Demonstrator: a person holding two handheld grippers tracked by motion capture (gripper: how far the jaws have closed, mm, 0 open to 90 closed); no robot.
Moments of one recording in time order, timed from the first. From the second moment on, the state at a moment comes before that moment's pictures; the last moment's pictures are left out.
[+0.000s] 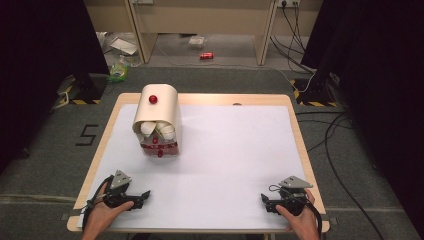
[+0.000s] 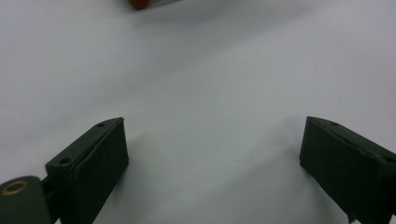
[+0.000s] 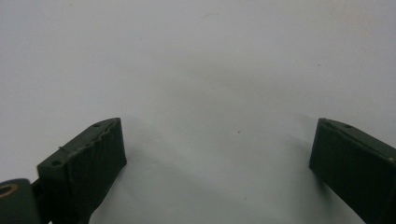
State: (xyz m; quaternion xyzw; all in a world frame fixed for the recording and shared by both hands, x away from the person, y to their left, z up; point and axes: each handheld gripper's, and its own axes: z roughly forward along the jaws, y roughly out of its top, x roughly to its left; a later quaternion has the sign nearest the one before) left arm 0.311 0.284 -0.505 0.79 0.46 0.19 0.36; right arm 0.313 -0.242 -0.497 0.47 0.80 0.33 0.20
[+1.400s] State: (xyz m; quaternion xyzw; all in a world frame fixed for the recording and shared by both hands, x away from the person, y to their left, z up) left arm 0.312 0.260 -0.450 0.76 0.43 0.22 0.43; right arm 0.312 -0.242 -0.497 0.47 0.79 0.32 0.20
